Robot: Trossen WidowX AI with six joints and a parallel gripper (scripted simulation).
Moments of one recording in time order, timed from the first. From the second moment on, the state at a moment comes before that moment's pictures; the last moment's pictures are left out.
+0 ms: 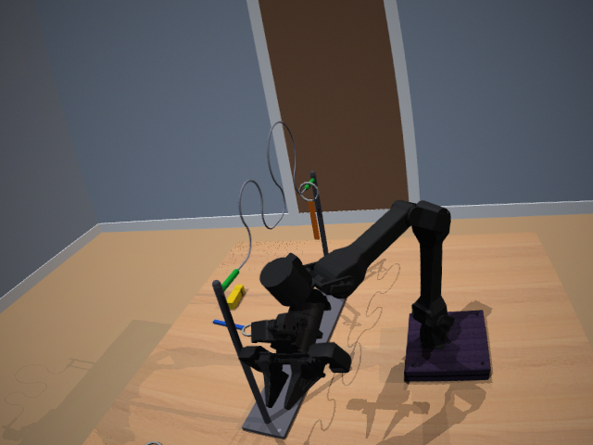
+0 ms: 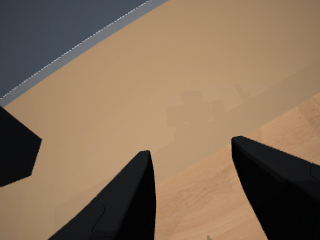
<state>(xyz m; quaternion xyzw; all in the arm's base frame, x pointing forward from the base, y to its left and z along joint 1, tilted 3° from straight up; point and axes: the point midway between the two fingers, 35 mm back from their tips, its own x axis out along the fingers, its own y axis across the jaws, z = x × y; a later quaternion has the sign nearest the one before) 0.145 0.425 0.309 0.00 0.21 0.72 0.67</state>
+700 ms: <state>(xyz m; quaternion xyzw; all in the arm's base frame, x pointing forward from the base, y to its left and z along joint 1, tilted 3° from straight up) 0.233 0.331 0.309 0.24 0.35 0.54 0.73</state>
